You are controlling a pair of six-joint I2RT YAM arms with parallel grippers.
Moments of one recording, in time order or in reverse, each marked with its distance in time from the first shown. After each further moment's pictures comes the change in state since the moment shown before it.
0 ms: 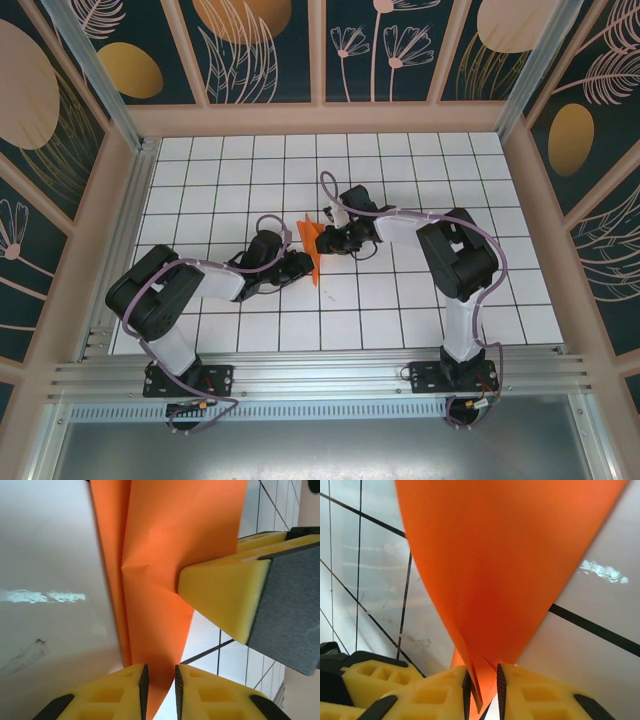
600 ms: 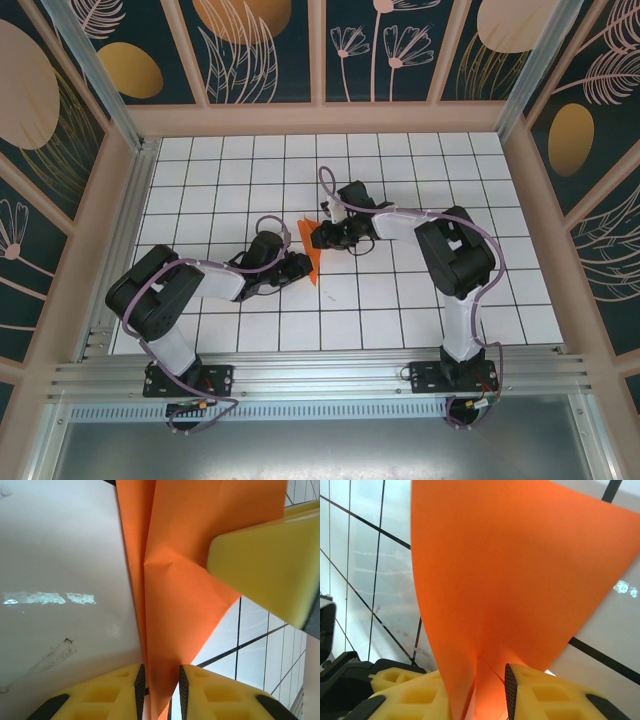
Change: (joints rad) left arm 0.000 0.000 0.003 -0.038 -0.033 0.039; right arm 0.000 0.028 0.048 0.014 -0.018 0.005
